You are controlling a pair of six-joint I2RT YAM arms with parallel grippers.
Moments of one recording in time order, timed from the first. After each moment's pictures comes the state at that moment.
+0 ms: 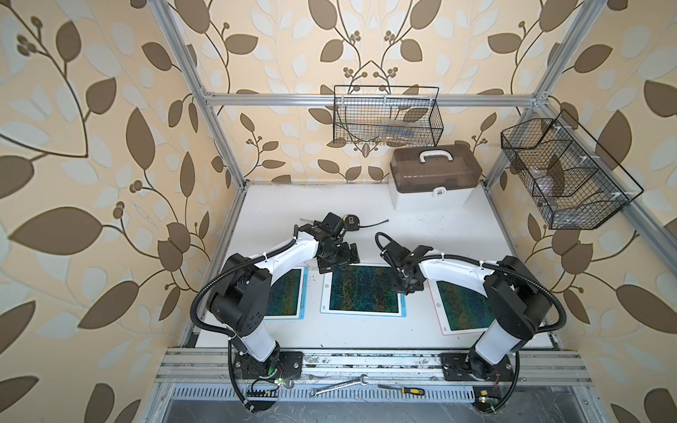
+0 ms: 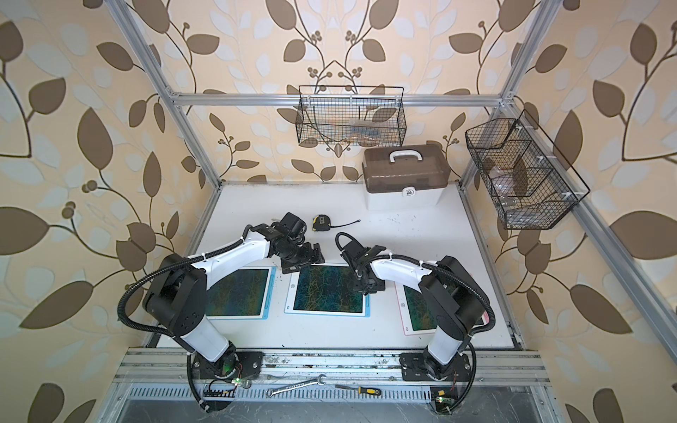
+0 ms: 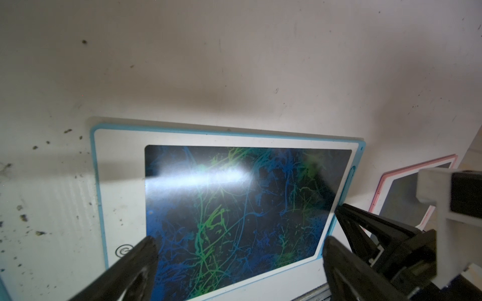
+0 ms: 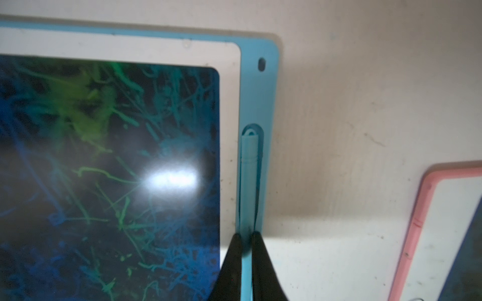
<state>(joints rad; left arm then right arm) -0.51 1.65 1.14 -0.69 0.29 -0.74 0.70 1.70 1.00 -0.77 0.14 0.75</state>
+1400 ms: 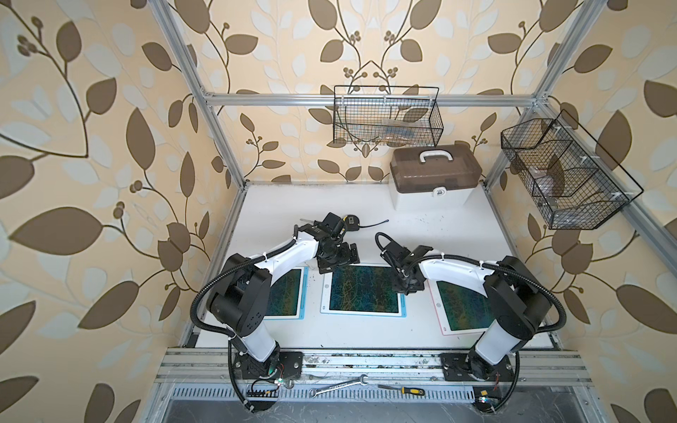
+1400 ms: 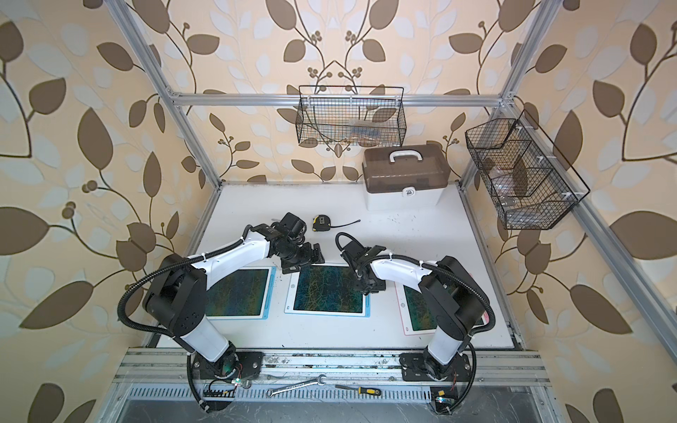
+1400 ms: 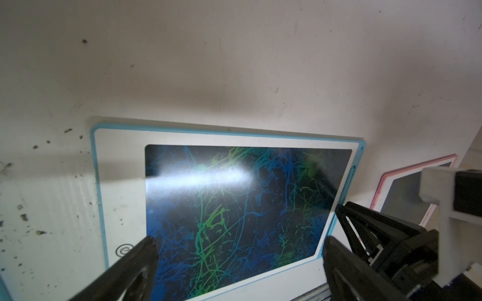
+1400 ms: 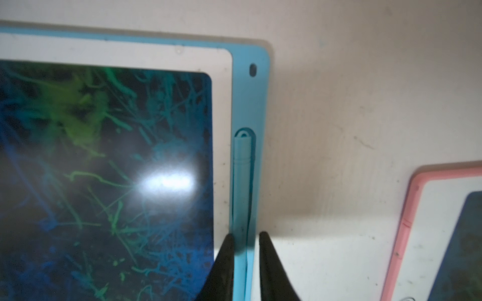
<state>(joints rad) -0.51 1.65 1.14 -0.69 0.29 -0.74 0.71 1.70 1.00 -0.77 0.16 0.75</state>
